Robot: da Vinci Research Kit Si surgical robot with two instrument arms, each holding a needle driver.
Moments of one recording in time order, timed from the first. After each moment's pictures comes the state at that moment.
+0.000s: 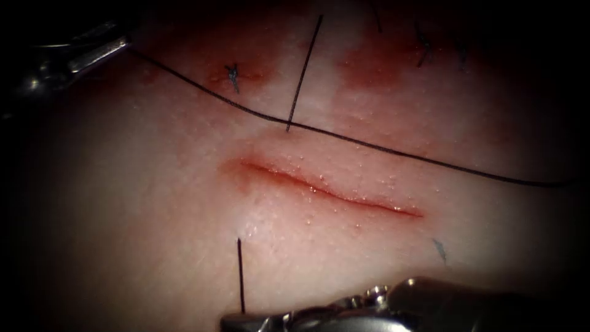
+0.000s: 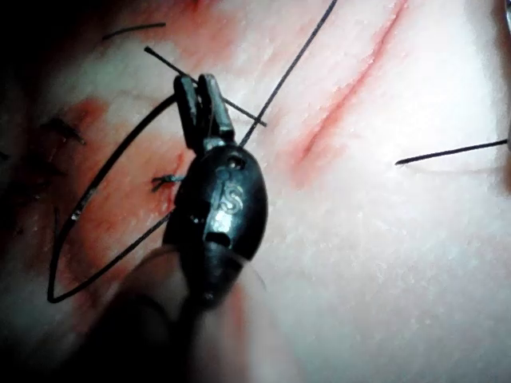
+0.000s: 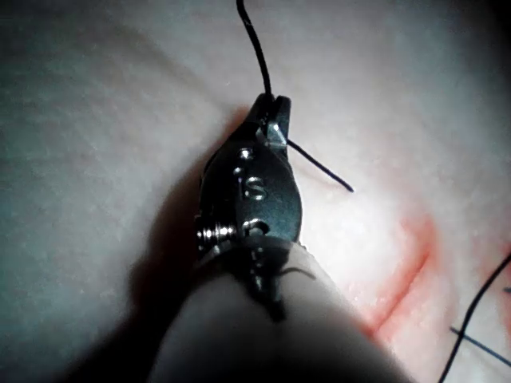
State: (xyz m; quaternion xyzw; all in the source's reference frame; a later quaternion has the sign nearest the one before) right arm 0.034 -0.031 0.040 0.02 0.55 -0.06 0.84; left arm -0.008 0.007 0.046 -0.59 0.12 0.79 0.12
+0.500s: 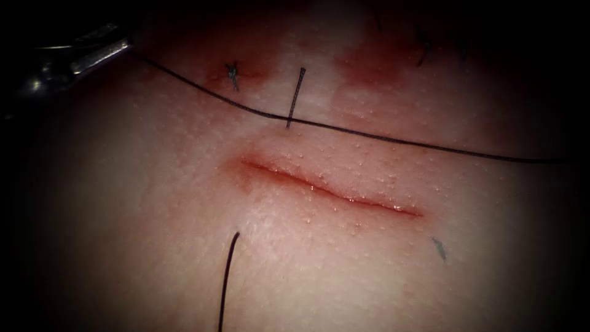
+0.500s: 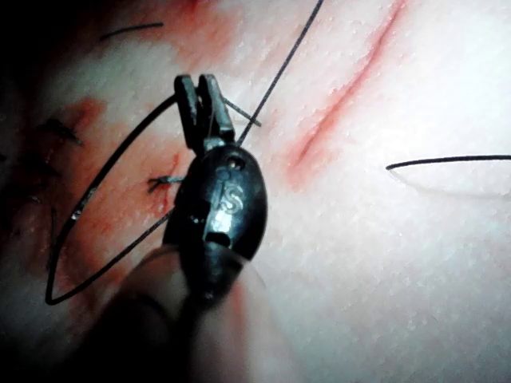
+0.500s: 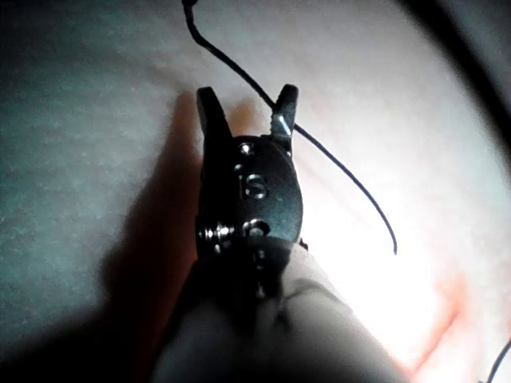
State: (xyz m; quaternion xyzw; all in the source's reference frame) right arm 0.035 -0.032 0.038 0.04 0.59 -0.06 0.81; left arm -0.008 0.007 0.046 -0.58 0.12 0.79 0.12
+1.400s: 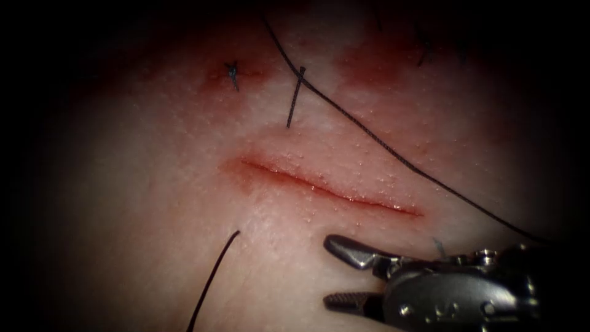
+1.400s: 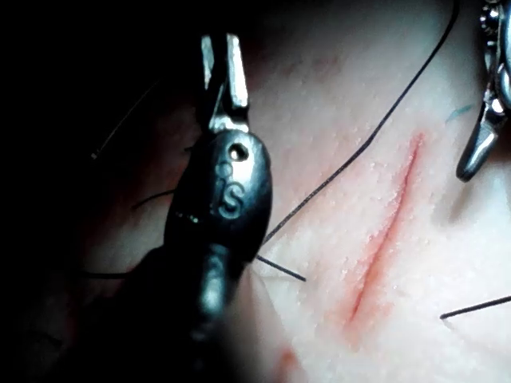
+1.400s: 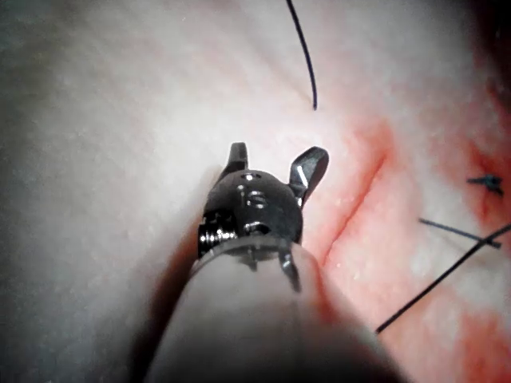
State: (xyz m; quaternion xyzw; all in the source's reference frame) right arm 0.025 -0.023 0.041 -0.12 0.45 0.07 0.88; left arm -0.020 0.016 0.036 -0.75 0.08 0.66 0.02
